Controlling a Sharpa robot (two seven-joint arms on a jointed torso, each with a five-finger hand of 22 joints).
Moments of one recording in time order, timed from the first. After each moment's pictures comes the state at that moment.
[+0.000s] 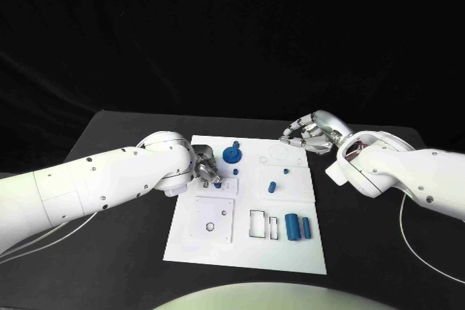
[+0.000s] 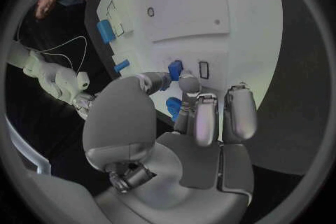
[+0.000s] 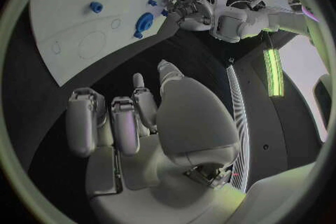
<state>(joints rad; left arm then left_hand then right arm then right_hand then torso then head) 1.20 -0.62 -0.06 1.43 -1.12 0.11 -0.61 1.14 -0.28 0.78 0.28 0.26 0.89 0.05 0.78 0.74 1.26 -0.03 1.05 0.74 1.47 -0.08 1.51 1.31 0.08 1.35 0.03 1.46 1.24 1.23 -0.94 -0.13 1.60 -0.91 -0.49 -0.05 1.33 -0.09 0.05 0.29 0.32 0.87 0.16 0.22 0.45 1.35 0.08 1.36 1.31 1.47 0.01 1.54 1.31 0.04 1.45 0.11 1.37 1.31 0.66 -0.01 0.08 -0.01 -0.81</state>
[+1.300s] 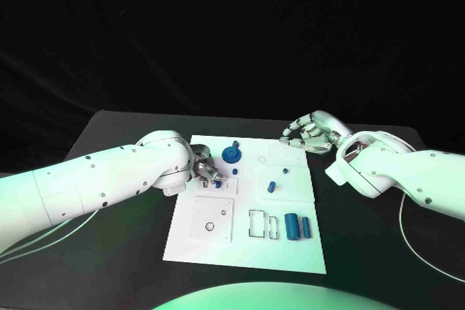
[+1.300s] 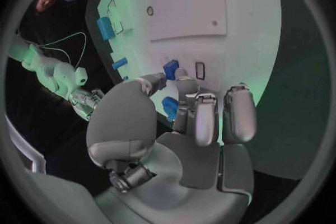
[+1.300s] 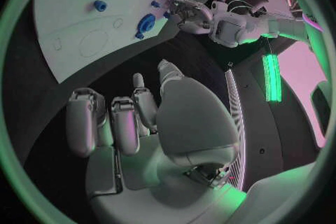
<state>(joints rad) 1.20 -0.62 -0.06 1.41 -1.08 0.11 -0.62 1.05 -0.23 0.53 0.29 0.24 0.93 0.03 0.73 0.75 1.26 -0.04 1.07 0.76 1.47 -0.08 1.51 1.31 0.08 1.37 0.03 1.46 1.27 1.23 -0.94 -0.13 1.60 -0.95 -0.50 -0.05 1.33 -0.09 0.04 0.29 0.31 0.87 0.16 0.22 0.45 1.35 0.08 1.36 1.31 1.47 0.01 1.53 1.31 0.04 1.45 0.11 1.37 1.31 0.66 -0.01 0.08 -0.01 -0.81</state>
